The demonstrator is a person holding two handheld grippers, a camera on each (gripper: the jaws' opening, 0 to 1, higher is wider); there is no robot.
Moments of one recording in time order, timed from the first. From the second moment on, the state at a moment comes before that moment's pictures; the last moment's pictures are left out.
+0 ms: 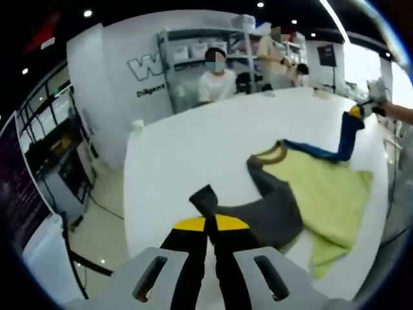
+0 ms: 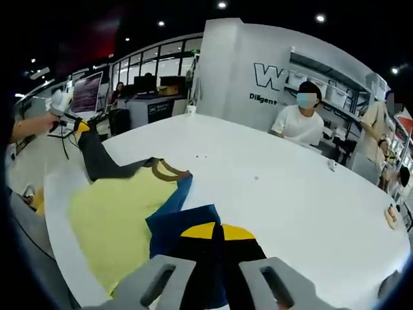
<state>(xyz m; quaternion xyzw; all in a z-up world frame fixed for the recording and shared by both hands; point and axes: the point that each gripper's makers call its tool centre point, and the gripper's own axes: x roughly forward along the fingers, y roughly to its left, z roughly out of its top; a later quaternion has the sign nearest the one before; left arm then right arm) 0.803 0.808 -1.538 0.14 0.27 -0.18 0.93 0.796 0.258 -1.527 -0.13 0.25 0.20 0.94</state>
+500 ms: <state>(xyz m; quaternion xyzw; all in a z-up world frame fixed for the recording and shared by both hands) 0.838 0.865 -1.540 0.14 0.28 -0.10 0.94 0.851 0.200 -1.520 -0.11 0.24 0.13 0.96</state>
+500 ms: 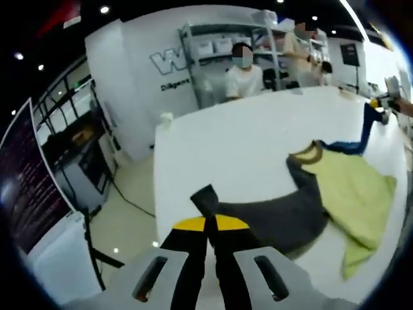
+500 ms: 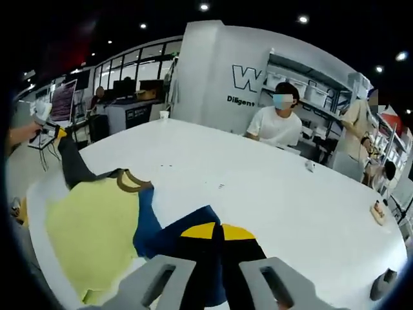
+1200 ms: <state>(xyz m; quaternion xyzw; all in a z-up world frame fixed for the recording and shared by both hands) 0.837 0.955 -1.612 0.14 0.34 0.00 0.93 0.867 0.120 -1.582 -0.09 0.30 0.03 0.95</state>
